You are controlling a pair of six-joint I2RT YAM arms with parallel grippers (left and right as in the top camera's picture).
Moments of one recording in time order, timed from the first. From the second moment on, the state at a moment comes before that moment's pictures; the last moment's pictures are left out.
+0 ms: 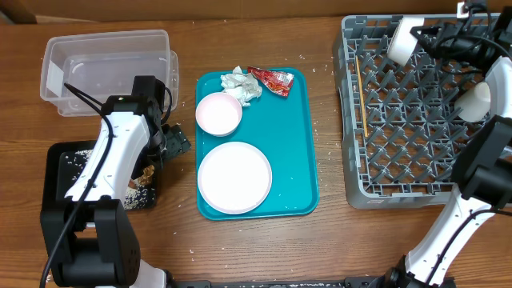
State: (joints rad) left arm -0.01 1.70 1.25 -1.11 -0.12 -0.61; right arm -0.43 2.32 2.02 -0.59 -1.19 0.33
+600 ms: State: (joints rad) left arm -0.01 1.70 1.25 -1.11 -0.12 -0.61; right arm -0.58 2.32 2.19 -0.97 -0.69 0.34
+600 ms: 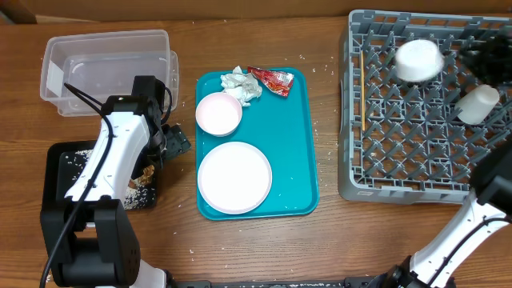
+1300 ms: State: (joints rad) left arm -0.01 1.70 1.25 -1.11 -0.12 -0.61; right arm -0.27 2.13 2.26 -1.20 -0.45 0.32
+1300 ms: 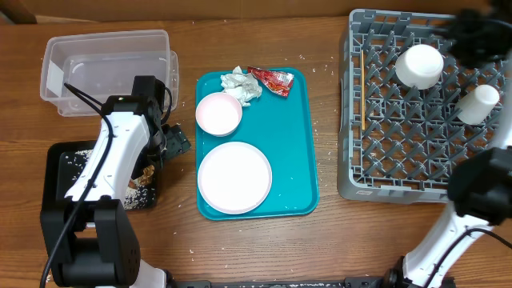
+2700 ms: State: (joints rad) left arm -0.01 1.70 1.25 -1.11 -0.12 -0.61; right arm 0.13 2.13 1.83 -1.06 -0.04 0.29
